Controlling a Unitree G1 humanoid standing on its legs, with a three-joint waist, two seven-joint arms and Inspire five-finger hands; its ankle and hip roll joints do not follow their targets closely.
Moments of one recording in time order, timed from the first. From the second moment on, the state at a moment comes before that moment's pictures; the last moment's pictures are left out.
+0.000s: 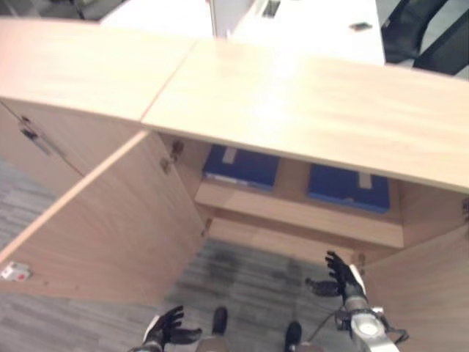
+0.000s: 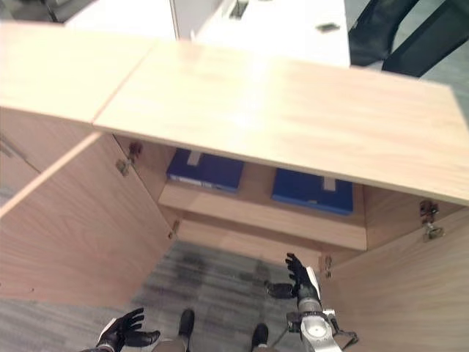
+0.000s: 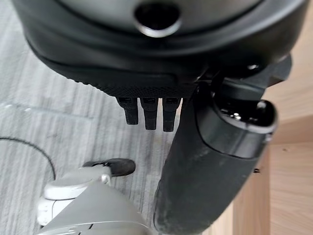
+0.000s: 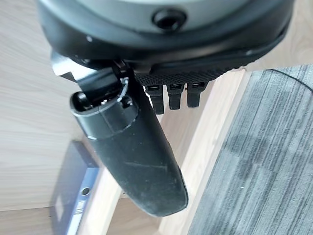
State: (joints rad) left arm 0.13 0.33 -0.15 1.03 -0.18 -0.18 -0.03; right arm 0.09 -0.32 0.23 0.61 0.15 -0.17 -0.18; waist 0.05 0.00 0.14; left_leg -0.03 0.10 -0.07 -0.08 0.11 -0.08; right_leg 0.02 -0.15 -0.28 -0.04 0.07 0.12
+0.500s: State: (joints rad) left arm 0.18 0.29 -0.12 1.14 -0.10 -0.17 -0.03; right arm 0.11 -0.32 0.25 0.68 0.14 -0.13 -0.14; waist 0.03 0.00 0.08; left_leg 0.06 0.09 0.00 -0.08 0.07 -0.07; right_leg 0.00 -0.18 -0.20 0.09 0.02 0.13
